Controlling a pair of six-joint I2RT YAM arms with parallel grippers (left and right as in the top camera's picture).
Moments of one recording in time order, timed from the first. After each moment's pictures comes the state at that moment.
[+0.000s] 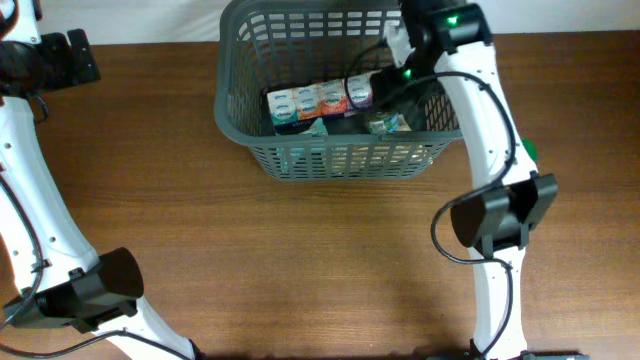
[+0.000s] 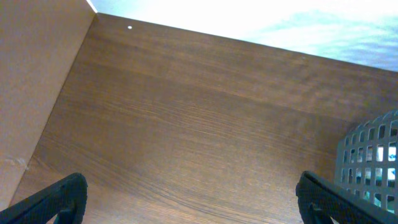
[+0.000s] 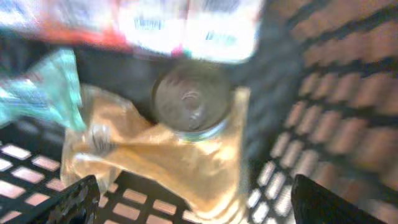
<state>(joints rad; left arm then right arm) 0.35 1.97 2.51 -1.39 0.03 0.08 0.24 2.36 2.61 -1.52 -0.06 -0.10</state>
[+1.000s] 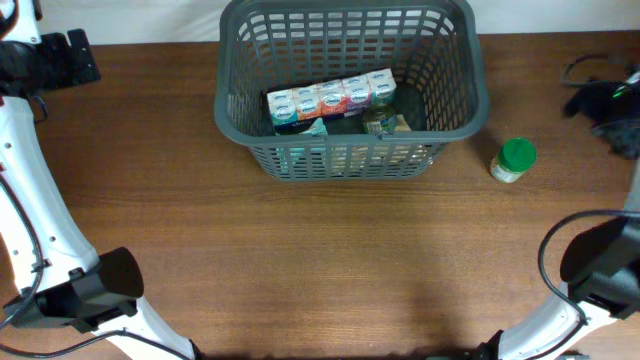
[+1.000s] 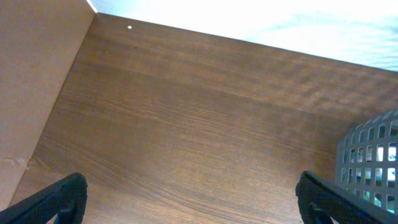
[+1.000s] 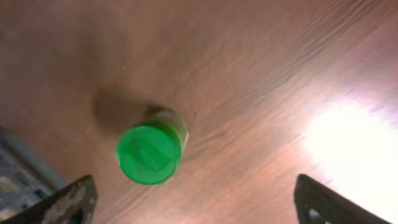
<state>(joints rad) 0.35 1.97 2.51 -1.39 0.03 0.08 -0.43 1.98 1.99 -1.33 -0.01 0.32</state>
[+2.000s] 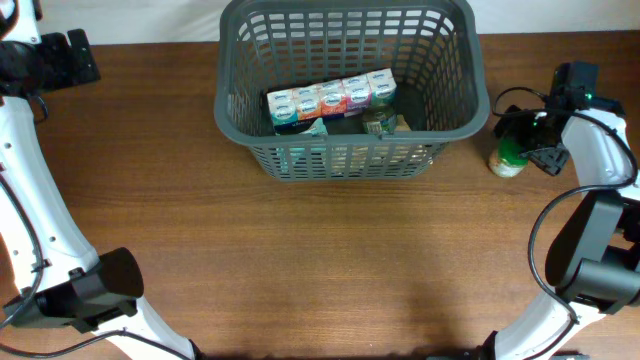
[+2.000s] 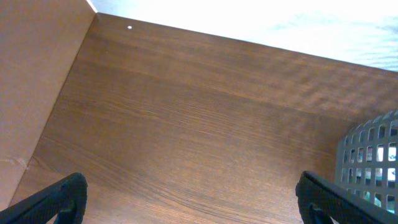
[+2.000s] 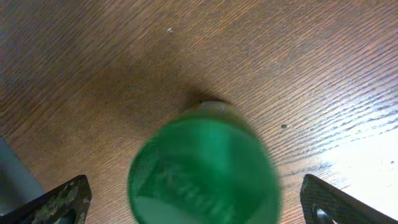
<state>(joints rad) 0.35 1.97 2.51 -1.39 0.03 0.08 -0.30 1.97 1.54 -0.85 -0.07 0.37</state>
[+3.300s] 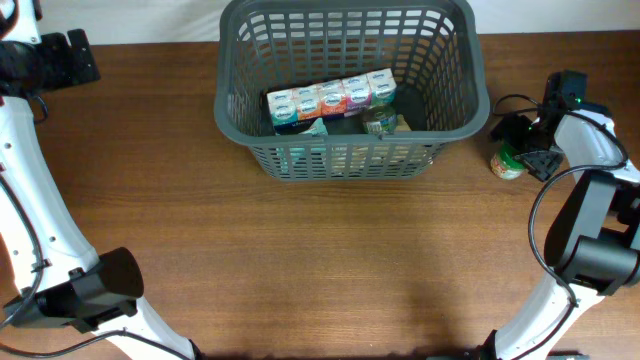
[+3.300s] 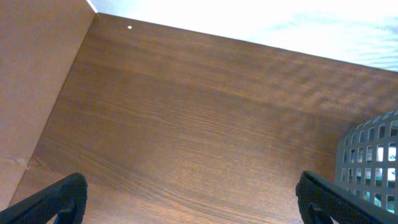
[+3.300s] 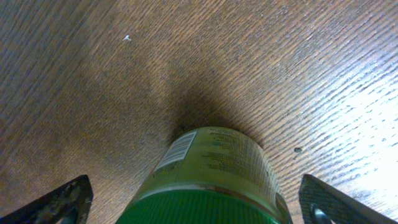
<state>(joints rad) 0.35 1.97 2.51 -1.39 0.03 0.08 -0.31 2.08 1.53 -0.78 -0.07 0.47</state>
